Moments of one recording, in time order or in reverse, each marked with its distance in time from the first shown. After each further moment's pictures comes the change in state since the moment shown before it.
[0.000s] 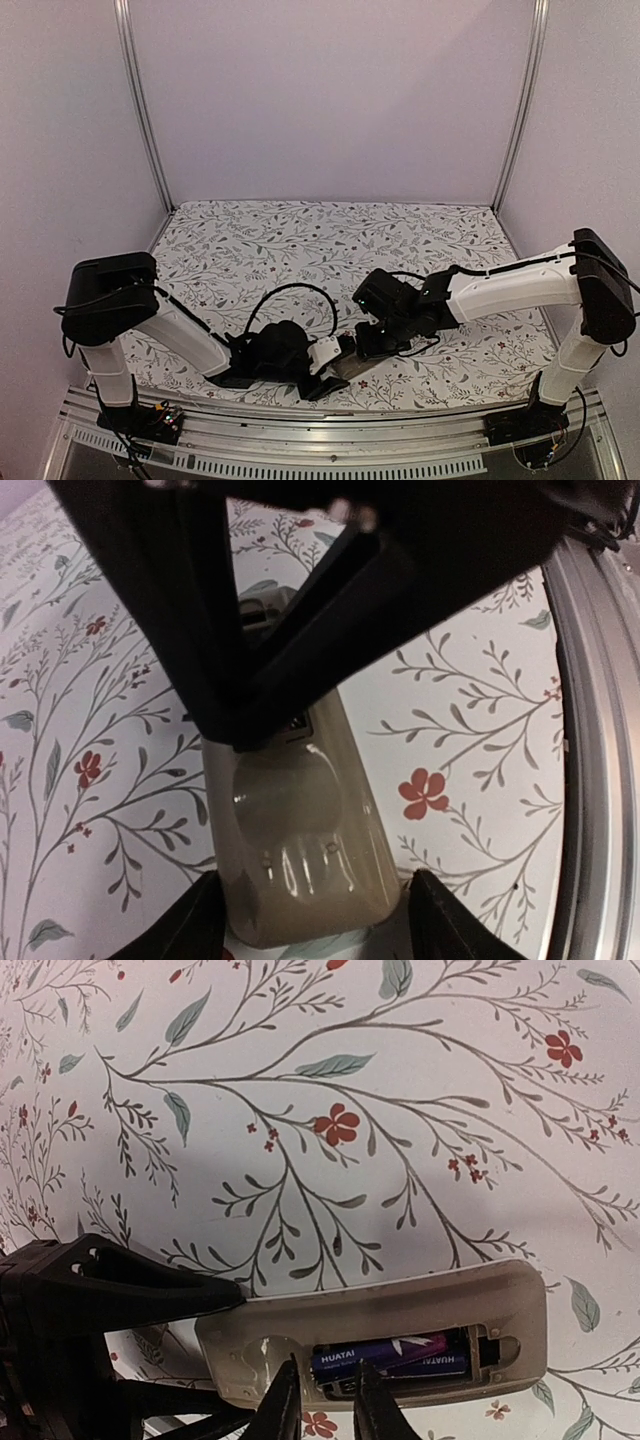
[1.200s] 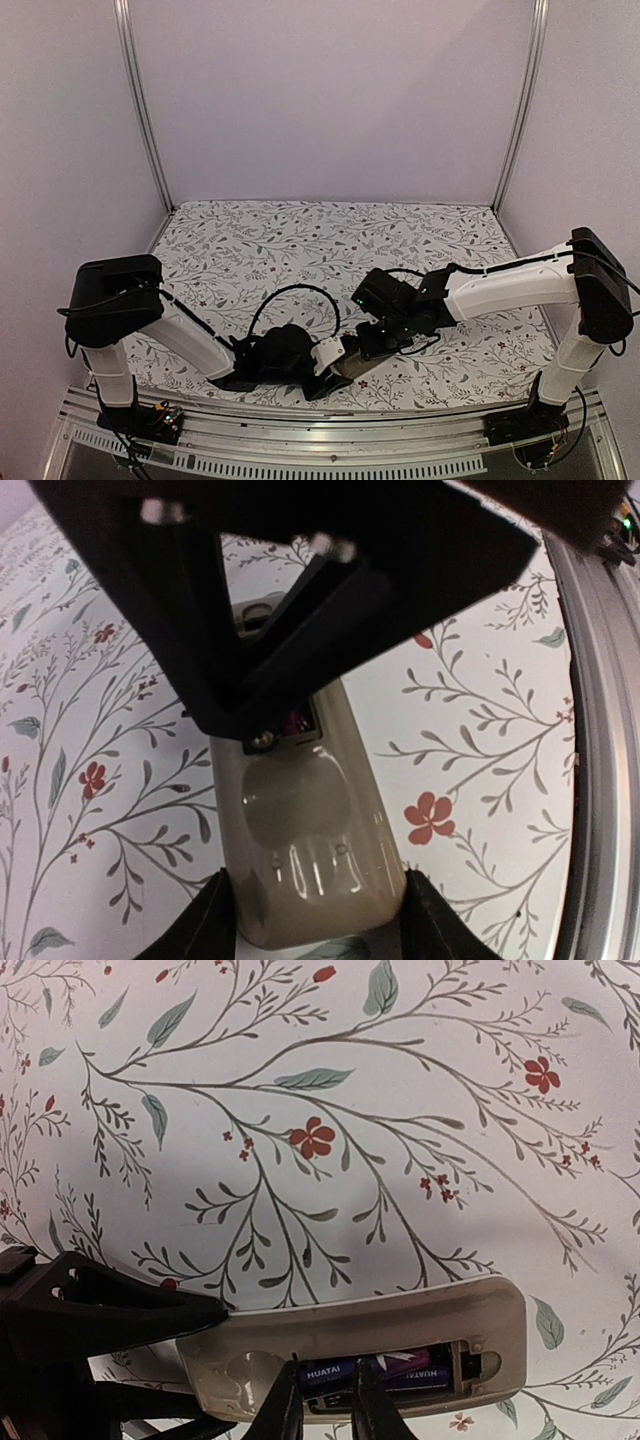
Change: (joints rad) left arm -0.027 0.028 0.019 0.025 -0.078 -0.023; right arm 0.001 0.017 0.019 -0.040 0.032 -0.083
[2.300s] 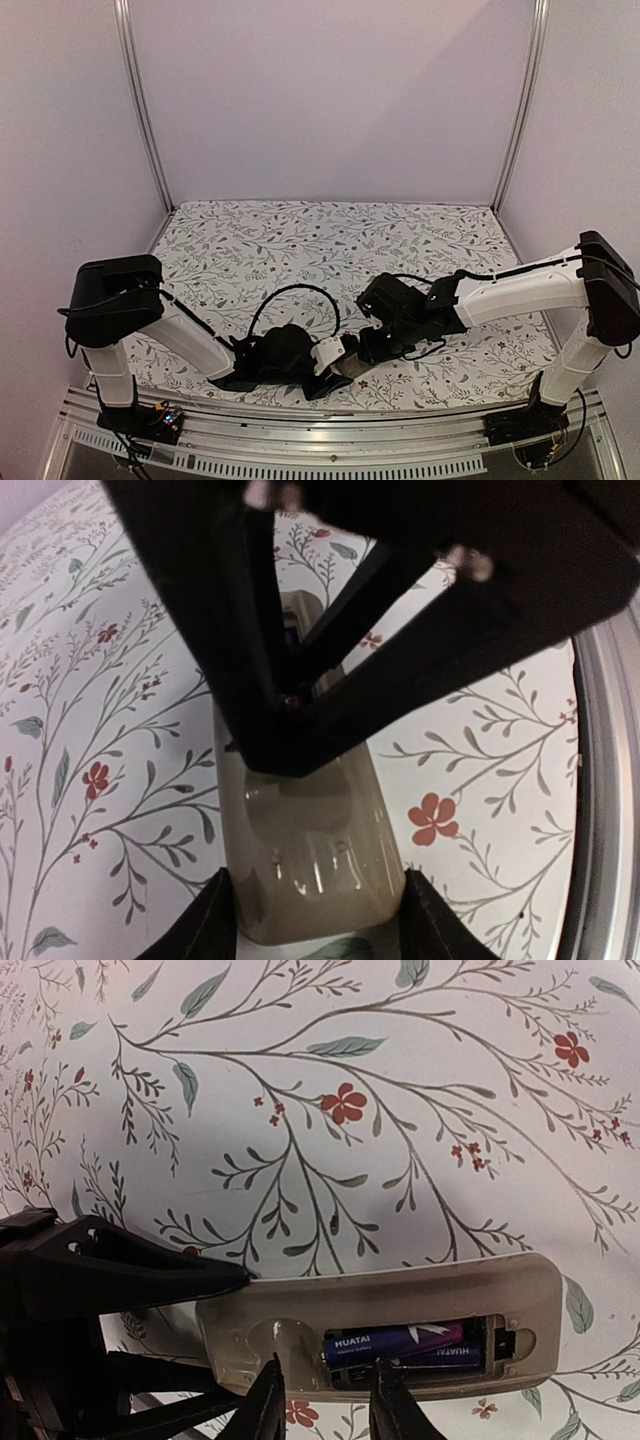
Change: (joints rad) left arm 0.000 0.000 0.000 0.003 -0.009 -0.001; right arm 0.007 -0.053 -0.080 0.077 -0.041 0.000
